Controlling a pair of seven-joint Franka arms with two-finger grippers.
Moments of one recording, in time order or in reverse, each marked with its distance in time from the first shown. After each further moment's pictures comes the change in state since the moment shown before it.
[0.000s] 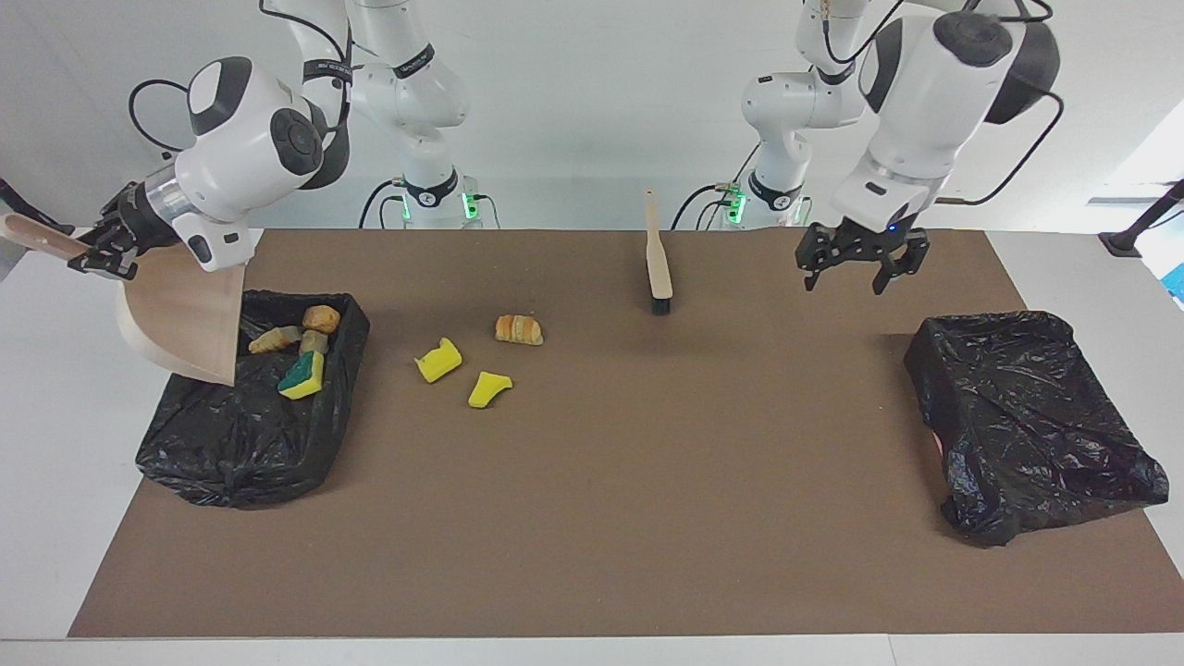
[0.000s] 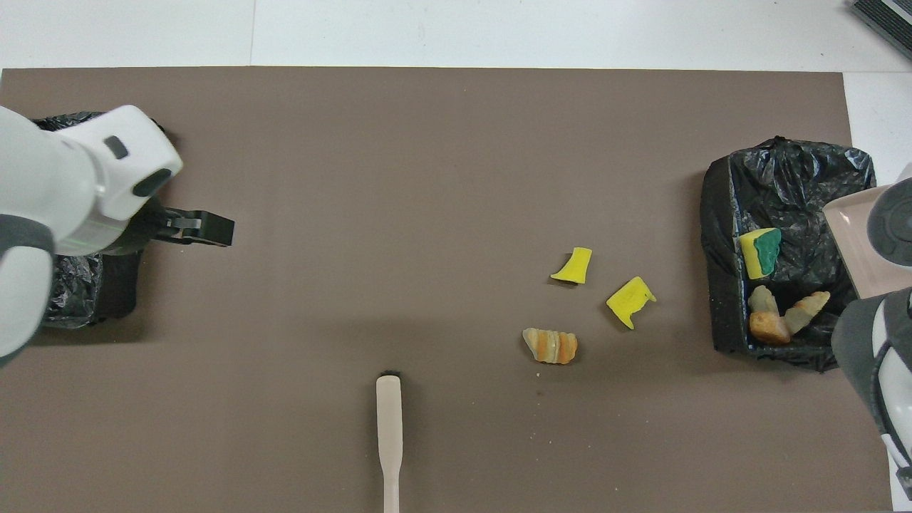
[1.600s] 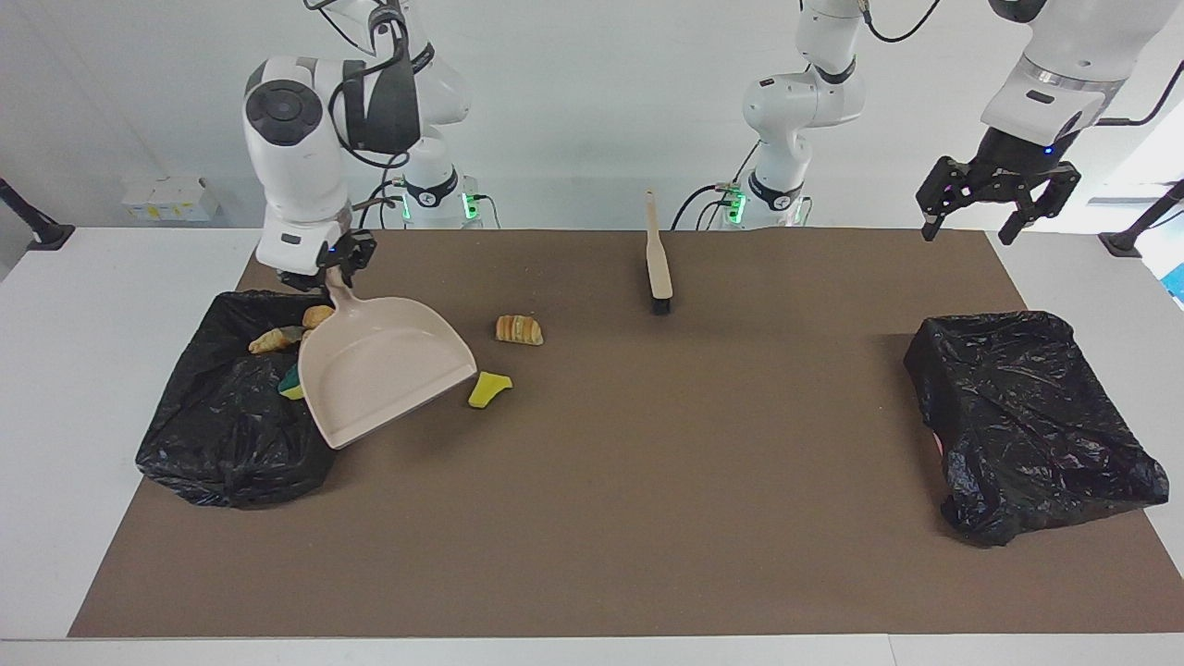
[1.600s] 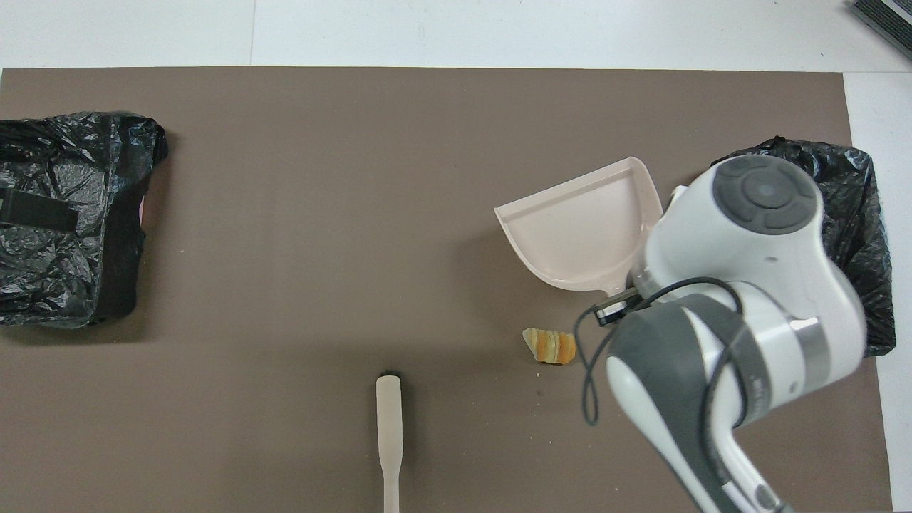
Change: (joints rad) left arm -0.085 0.001 0.230 0.166 -0.001 -0.148 0.181; right arm 0.445 0.076 0.014 0.064 1.182 -0.184 1.558
